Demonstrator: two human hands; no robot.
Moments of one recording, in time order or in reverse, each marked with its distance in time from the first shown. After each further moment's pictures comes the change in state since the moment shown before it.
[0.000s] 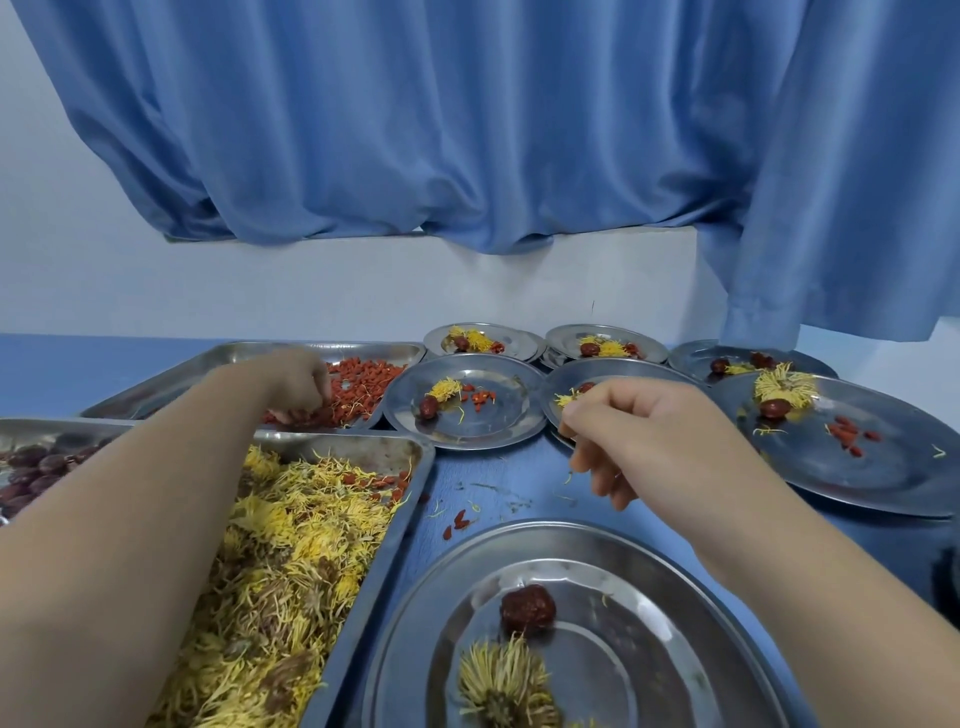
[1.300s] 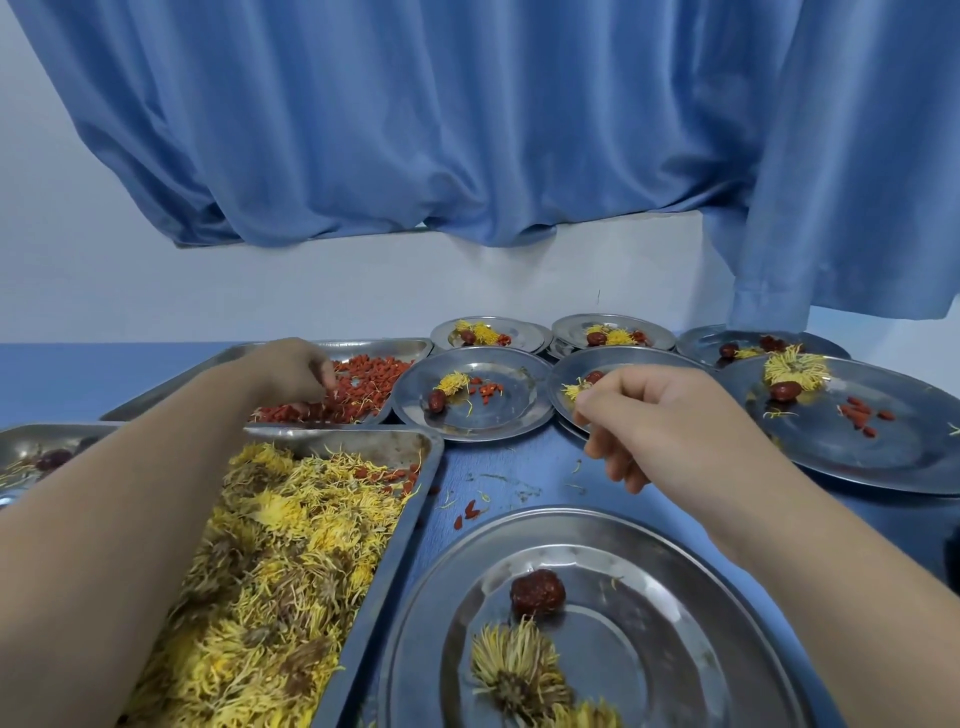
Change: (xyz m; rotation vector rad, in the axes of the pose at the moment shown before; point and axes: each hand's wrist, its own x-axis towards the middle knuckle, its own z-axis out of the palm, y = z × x) left_hand -0.017 -0.004 -0.011 -0.106 0.085 0.097; right_hand 0.004 0.007 -0.003 -0.006 0.030 -0.008
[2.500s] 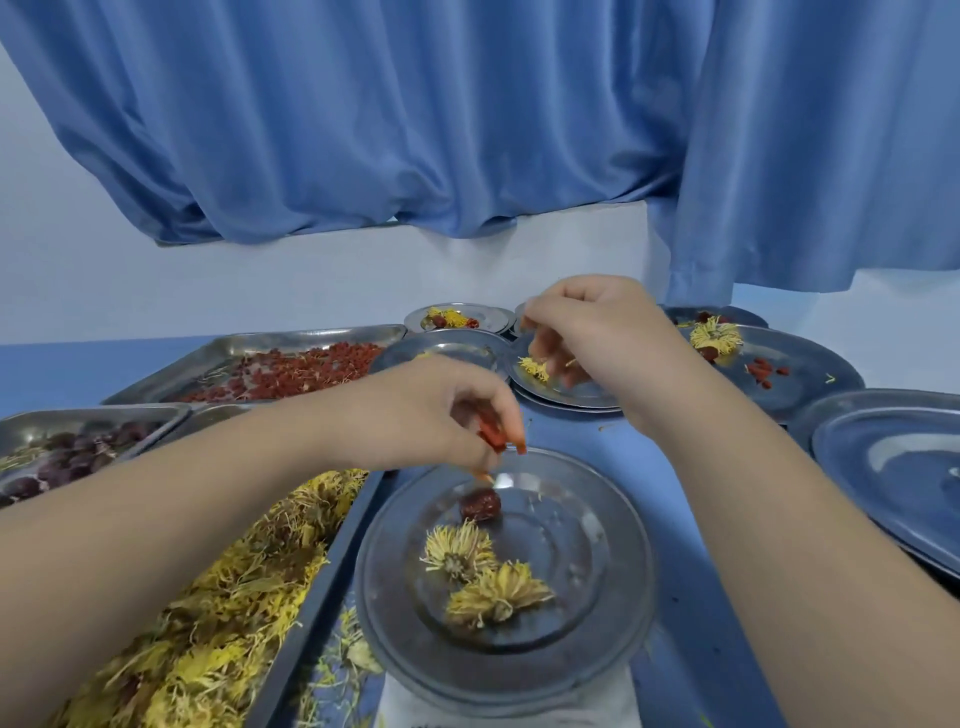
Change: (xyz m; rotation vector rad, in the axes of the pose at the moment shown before) left_hand -0.211 0.188 0.020 -0.365 -0.407 0.544; right_hand -0.012 -0.036 -0.022 0.150 0.017 -0.041
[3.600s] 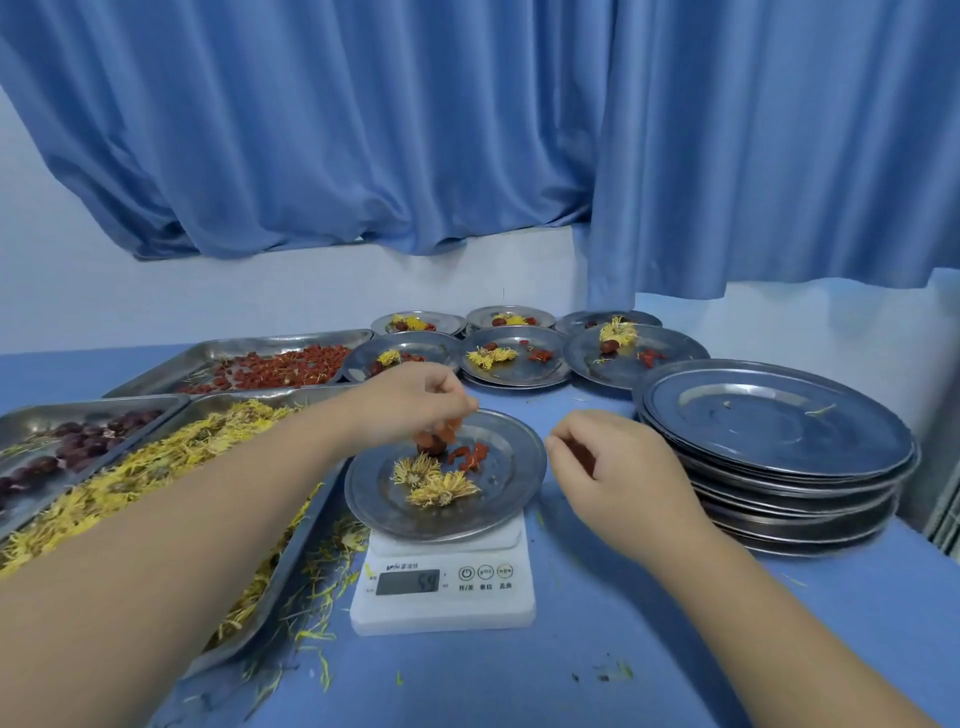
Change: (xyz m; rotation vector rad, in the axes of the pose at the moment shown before) left_hand -0.029 0.026 0.040 -0.023 0.160 -0.107; right_hand -0.162 0.045 -0.050 -0.781 0.154 -0.386
